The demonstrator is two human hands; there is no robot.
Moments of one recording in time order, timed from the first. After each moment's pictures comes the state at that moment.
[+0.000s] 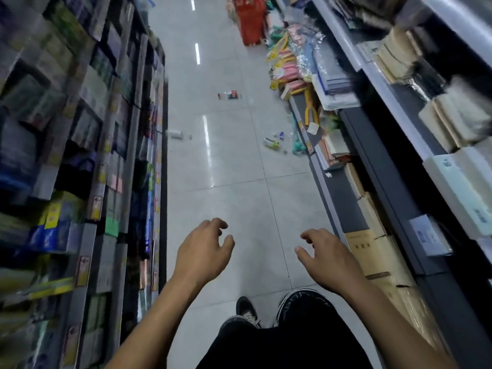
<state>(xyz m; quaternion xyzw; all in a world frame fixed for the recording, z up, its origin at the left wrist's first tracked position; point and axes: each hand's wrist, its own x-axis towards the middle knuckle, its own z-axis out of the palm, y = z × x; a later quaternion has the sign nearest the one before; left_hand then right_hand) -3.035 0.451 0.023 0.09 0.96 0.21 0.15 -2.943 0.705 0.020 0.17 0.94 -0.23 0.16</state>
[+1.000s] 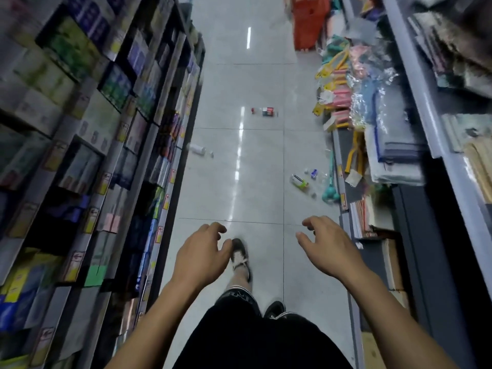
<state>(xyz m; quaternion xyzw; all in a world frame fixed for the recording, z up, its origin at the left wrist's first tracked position) -3.398 0.586 0.003 -0.03 0.96 0.20 0.17 -3.394 0.864 -0.006 0.07 0.94 -0.25 0.20</state>
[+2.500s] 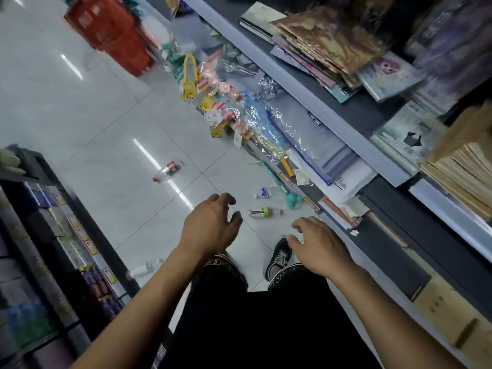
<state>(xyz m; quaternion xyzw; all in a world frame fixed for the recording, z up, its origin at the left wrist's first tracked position) -3.977 0.901 -0.022 0.38 0.89 0.09 0.26 -3.769 1.033 -0.063 0.41 0.82 -0.35 0.20</state>
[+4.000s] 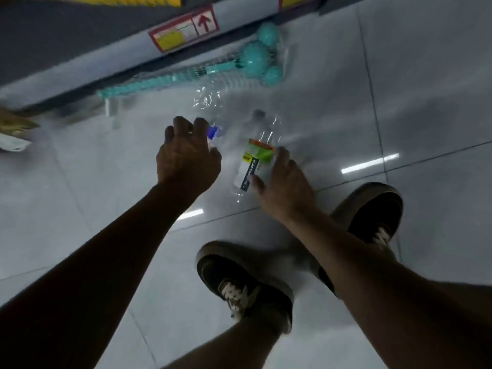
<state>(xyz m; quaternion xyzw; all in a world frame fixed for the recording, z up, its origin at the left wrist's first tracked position) -4.084 1.092 -0.836 0.81 0.55 -0.13 0.17 -3.938 0.976 -0.848 0.82 0.40 -0.41 -0.03</state>
